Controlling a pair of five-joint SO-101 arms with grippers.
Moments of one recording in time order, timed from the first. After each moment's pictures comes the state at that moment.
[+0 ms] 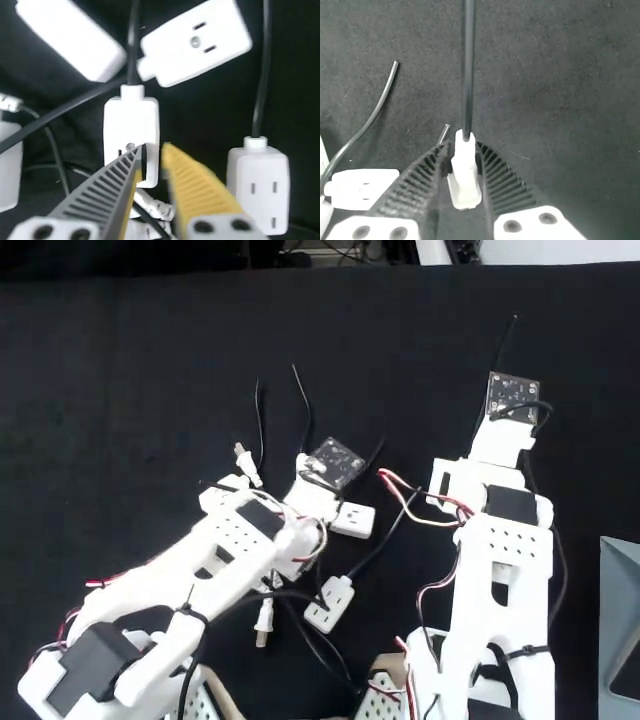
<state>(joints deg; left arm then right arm) 33.1 -15.1 48.1 47.3 -1.1 12.9 -37.7 50.4 55.3 0.2</state>
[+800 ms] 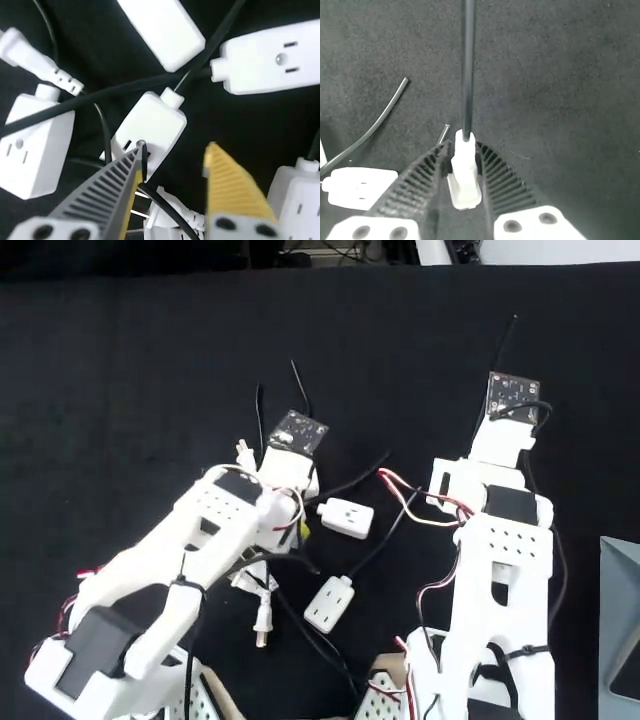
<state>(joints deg) 23.8 -6.1 42.5 50.4 -1.0 12.9 -37.7 50.4 55.3 0.2</state>
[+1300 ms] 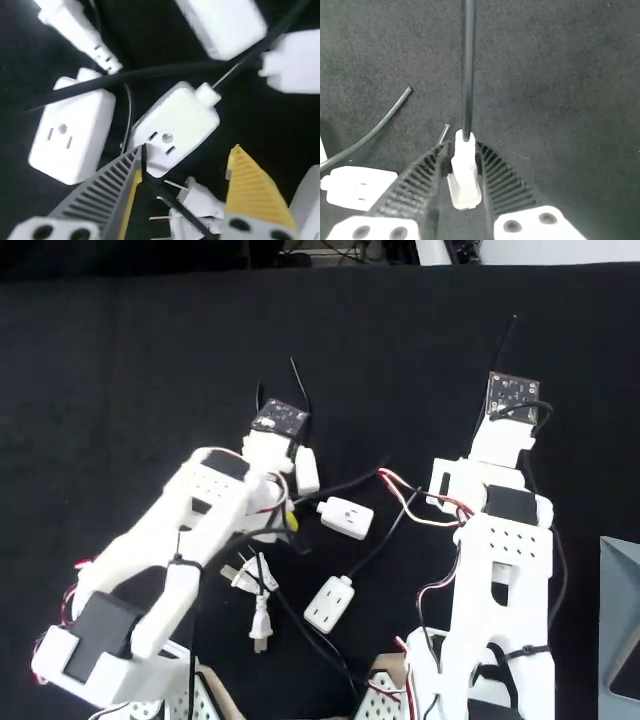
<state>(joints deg) 18.2 -6.9 36.9 57.6 -3.2 12.9 -37.7 50.4 55.3 0.2</state>
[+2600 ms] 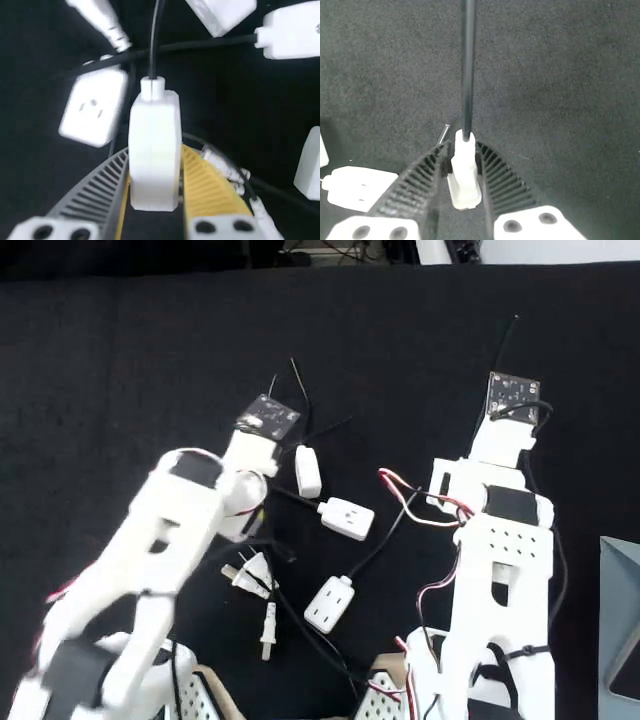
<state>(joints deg) 14.6 -22.3 39.7 65.1 -11.9 12.9 -37.7 50.4 55.3 0.3</state>
